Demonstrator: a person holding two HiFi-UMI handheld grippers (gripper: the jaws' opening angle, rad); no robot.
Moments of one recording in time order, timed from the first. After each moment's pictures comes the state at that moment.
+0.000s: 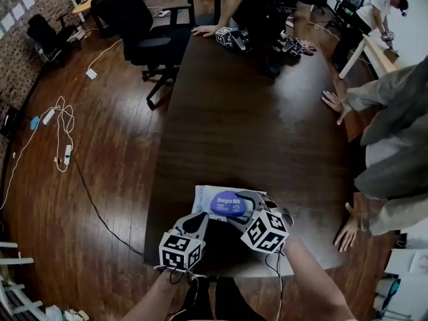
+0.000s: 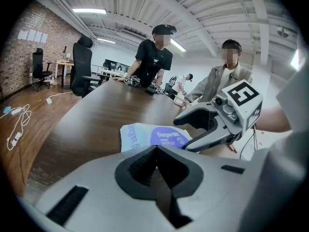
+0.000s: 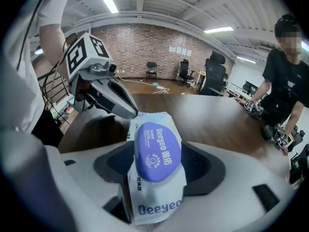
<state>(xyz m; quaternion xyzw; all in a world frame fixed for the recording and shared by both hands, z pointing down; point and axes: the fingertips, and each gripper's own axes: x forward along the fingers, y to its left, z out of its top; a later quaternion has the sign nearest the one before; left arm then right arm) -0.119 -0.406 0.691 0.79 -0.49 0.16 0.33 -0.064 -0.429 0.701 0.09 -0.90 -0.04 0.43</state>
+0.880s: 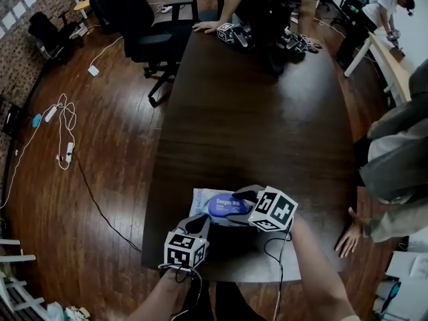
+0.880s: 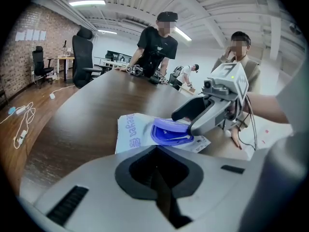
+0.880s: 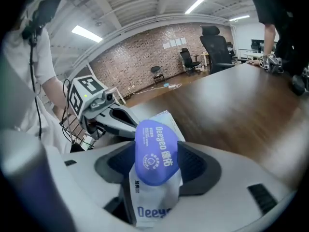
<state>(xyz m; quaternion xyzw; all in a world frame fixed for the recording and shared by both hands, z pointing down) -0.109 -0.412 0.727 0.76 -0.49 0.21 0.36 -0.066 -0.448 0.710 -0.01 -0.90 0.17 0.39</state>
